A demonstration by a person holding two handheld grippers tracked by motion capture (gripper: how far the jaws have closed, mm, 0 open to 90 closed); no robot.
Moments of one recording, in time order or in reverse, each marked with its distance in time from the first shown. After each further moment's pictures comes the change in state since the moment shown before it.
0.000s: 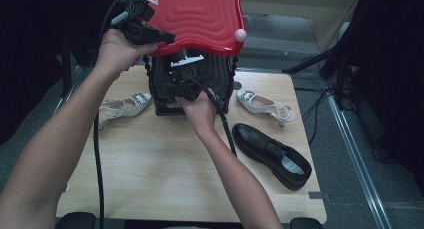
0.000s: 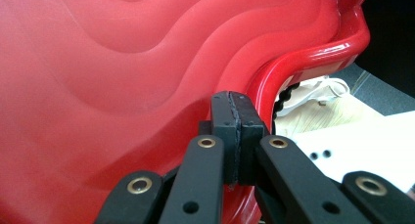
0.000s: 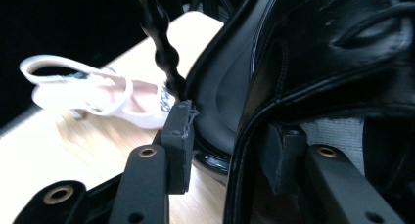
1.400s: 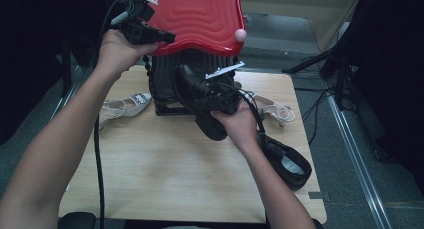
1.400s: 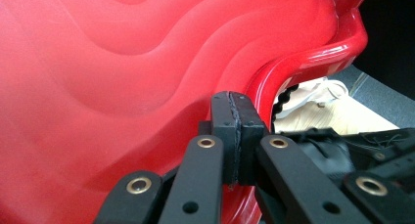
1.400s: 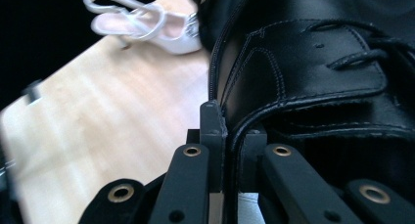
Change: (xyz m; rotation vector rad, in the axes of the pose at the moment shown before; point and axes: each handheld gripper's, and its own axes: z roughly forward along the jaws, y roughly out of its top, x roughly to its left) left arm 0.001 0.000 0.000 -0.011 -0.006 0.007; right arm -0.033 -0.035 -0.097 0.147 0.145 0.001
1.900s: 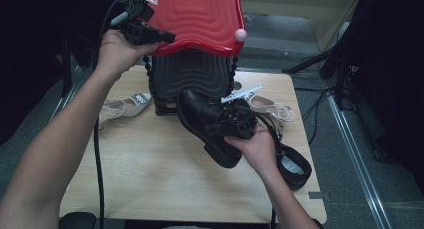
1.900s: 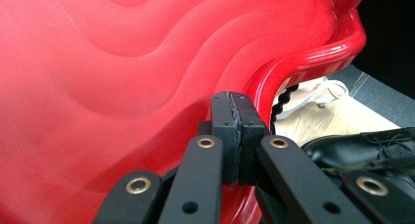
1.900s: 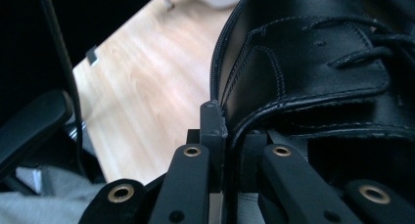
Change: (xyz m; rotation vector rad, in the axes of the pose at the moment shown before) left arm 0.000 -0.001 0.000 -0.010 0.000 0.009; right arm 0.012 -0.055 -0.036 0.061 0.145 0.059
